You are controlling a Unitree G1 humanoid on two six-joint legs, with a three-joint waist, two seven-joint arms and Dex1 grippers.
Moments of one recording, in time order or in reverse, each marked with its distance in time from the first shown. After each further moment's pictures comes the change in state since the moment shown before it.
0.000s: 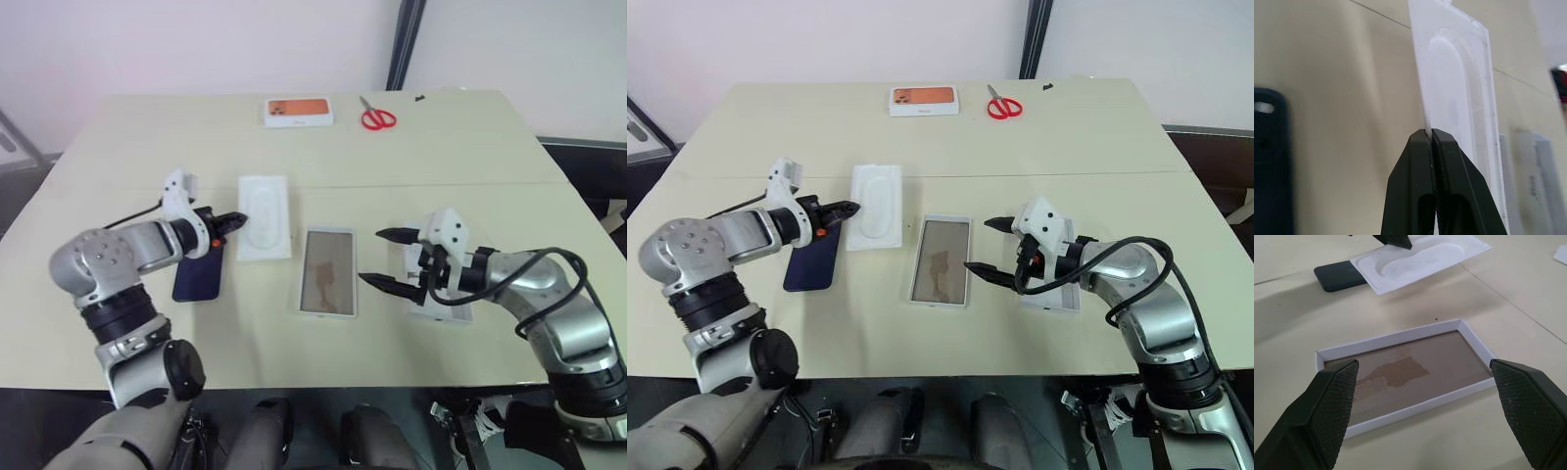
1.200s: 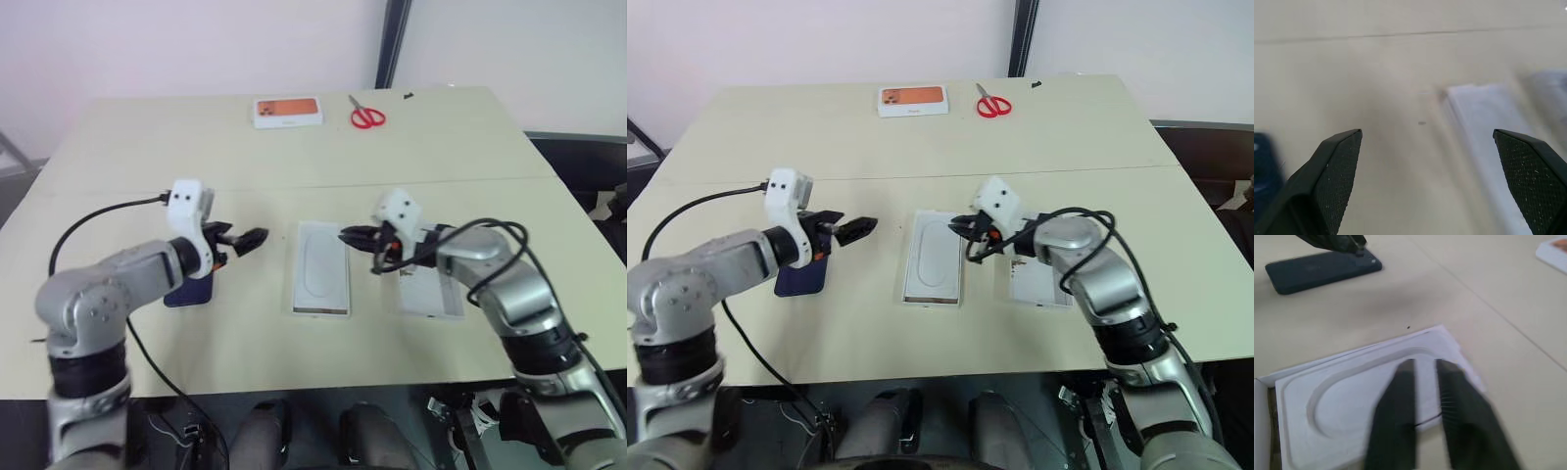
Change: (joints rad) left arm 0.386 0.402 -0.421 -0.339 -0.160 -0.435 -0.025; right arm -0.254 0.141 0.230 0.130 -0.163 0.113 -0.153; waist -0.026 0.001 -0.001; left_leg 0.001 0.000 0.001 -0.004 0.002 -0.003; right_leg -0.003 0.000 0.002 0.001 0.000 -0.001
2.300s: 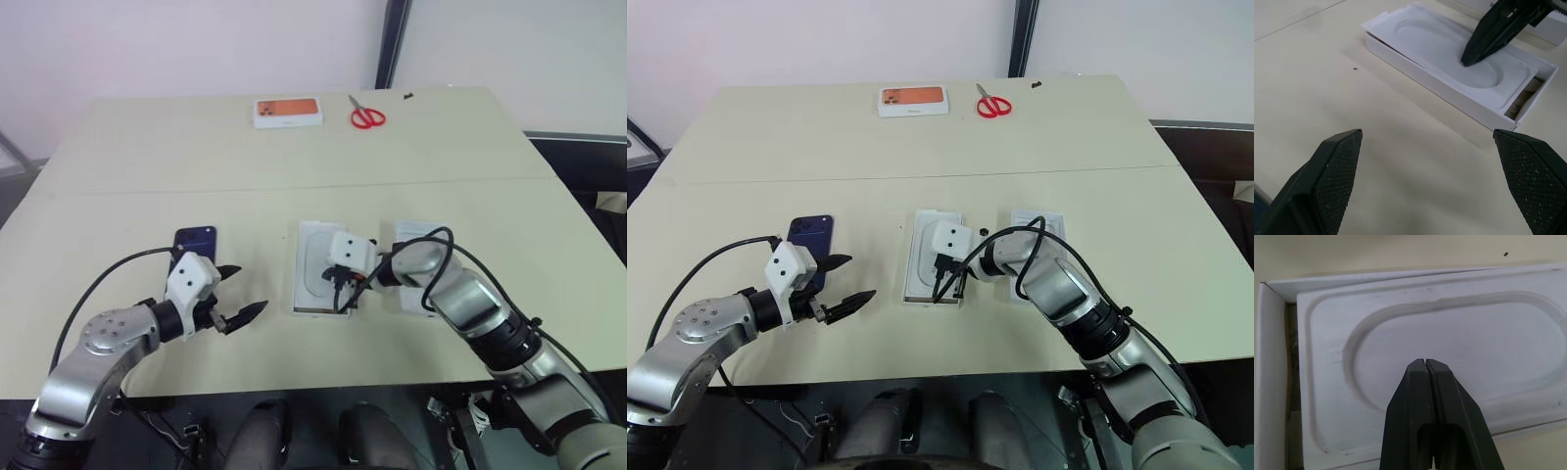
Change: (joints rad) left arm 0.422 0.131 -0.140 -0.022 0.343 -0.699 -0.514; right arm -0.062 0.031 0.240 0.051 -0.262 0.054 0.131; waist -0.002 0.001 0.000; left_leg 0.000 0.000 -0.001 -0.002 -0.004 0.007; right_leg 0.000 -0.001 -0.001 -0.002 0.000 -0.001
